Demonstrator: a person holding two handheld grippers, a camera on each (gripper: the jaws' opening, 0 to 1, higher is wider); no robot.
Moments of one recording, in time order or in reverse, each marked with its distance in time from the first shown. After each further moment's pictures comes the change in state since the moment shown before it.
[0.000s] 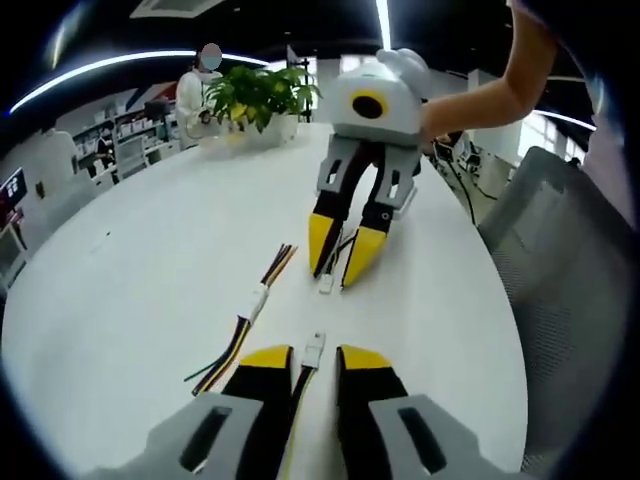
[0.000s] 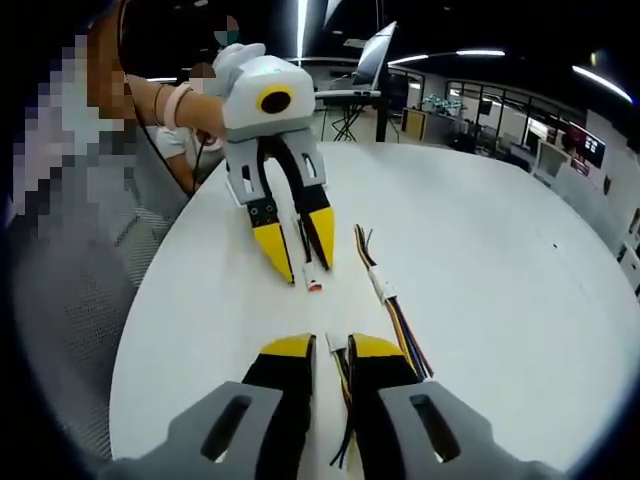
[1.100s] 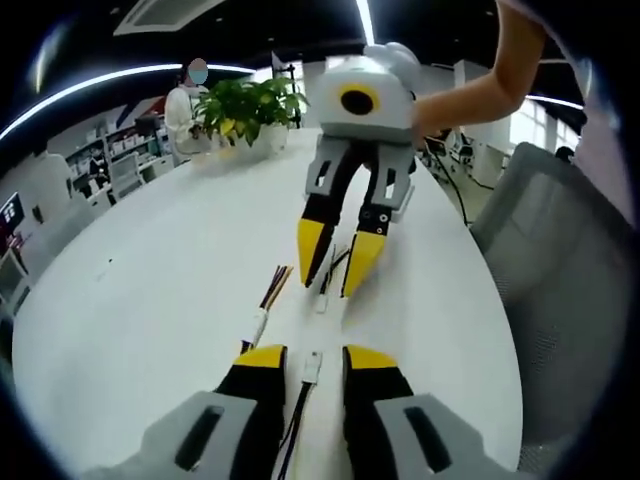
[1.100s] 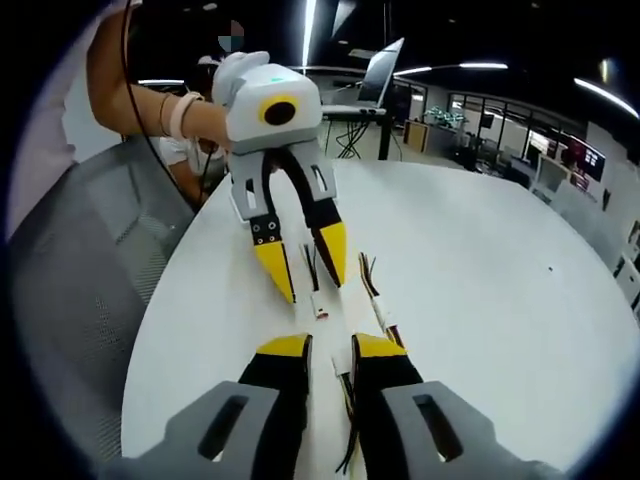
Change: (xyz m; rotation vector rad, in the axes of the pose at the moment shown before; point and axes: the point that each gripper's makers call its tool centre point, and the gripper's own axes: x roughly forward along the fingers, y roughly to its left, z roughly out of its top) left arm -0.010 -0.008 0.023 0.076 -0.021 -0.001; right arm -0.008 0.005 0.022 -0.031 -0.043 -0.005
